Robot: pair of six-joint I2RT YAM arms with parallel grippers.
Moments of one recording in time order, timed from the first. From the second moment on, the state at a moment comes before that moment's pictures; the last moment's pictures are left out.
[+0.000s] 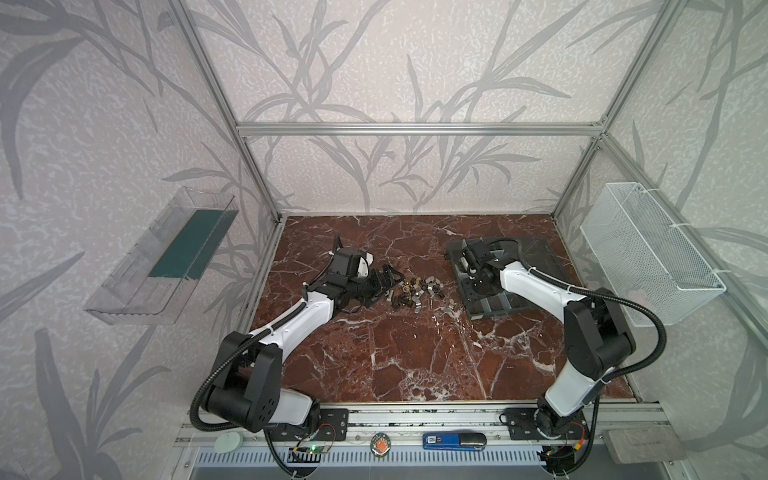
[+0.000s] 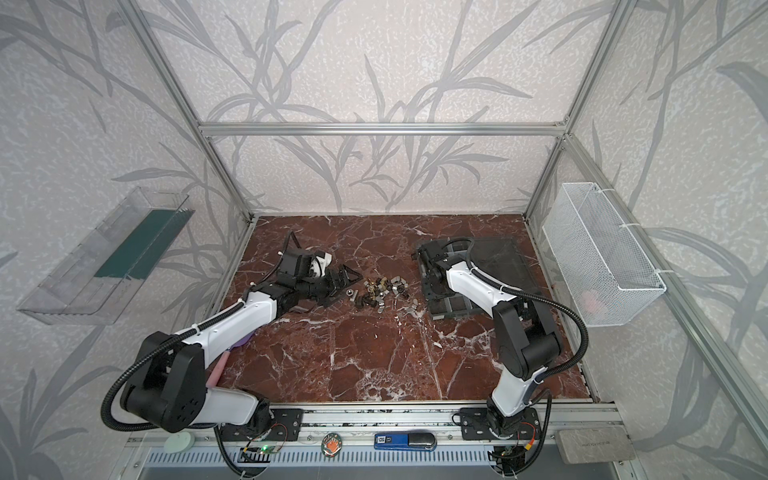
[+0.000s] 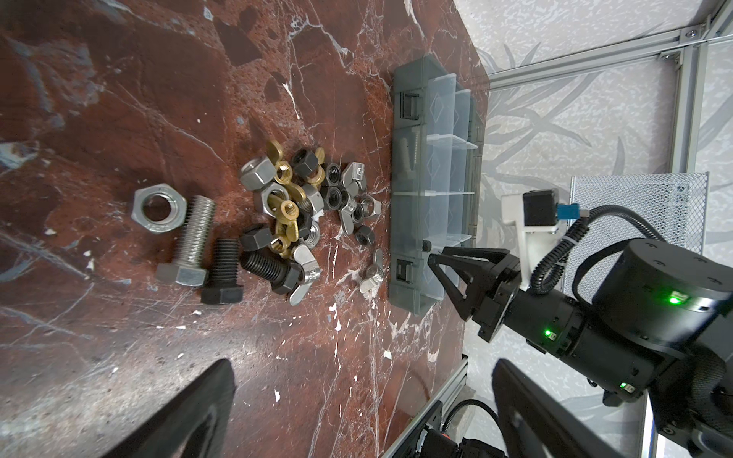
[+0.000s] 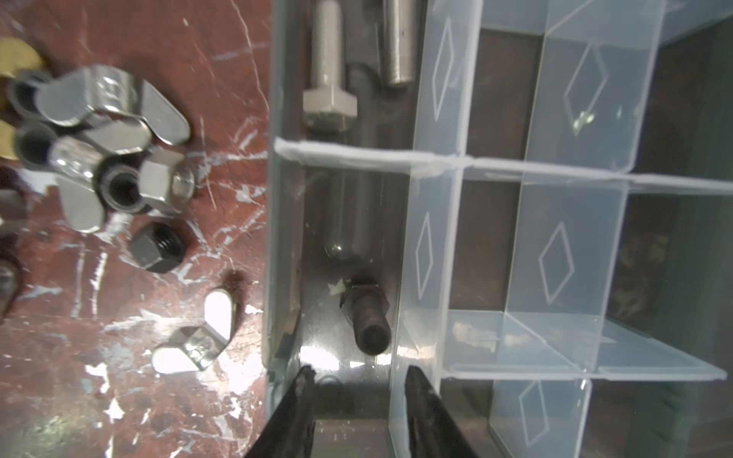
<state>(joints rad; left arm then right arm) -0.33 1.41 0.85 -0.16 0.55 -0.90 0.44 1.73 1.22 -0.72 0.16 0.20</state>
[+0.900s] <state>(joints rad) -0.14 1.40 0.72 -0.21 0.56 -0.94 0.80 1.98 1.59 -0.73 0.04 0.27</state>
